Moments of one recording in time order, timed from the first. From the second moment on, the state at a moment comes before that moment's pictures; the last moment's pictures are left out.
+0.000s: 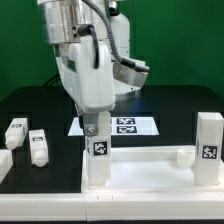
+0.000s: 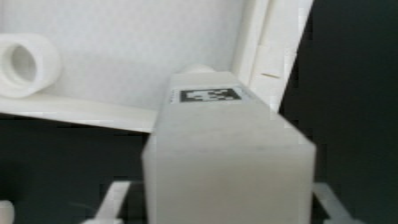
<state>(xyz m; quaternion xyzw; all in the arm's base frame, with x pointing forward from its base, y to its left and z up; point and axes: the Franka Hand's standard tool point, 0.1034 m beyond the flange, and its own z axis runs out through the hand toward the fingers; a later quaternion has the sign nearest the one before) 0.633 -0.062 0.112 -0.76 0.64 -0.01 0.06</state>
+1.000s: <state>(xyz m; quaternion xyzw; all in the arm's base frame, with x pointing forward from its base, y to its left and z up) 0.632 -0.053 0.110 -0.94 0.34 -0.03 0.05</state>
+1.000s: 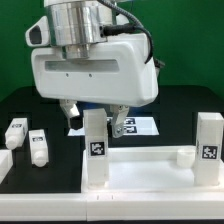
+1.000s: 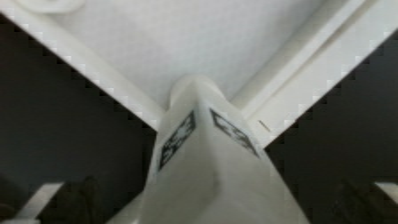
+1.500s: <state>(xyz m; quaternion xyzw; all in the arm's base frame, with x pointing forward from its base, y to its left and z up) 0.637 -0.046 0.120 -1.00 0.07 -0.06 0.04</state>
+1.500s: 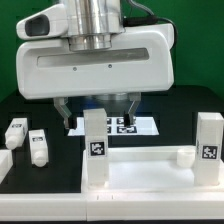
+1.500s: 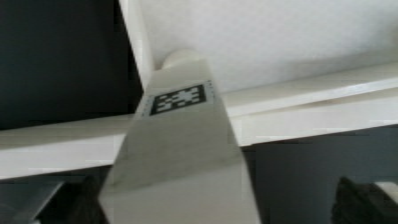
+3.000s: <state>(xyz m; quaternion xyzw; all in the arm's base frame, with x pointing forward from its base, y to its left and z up) 0.633 -0.052 0.114 -0.56 0.82 0.02 0.10</state>
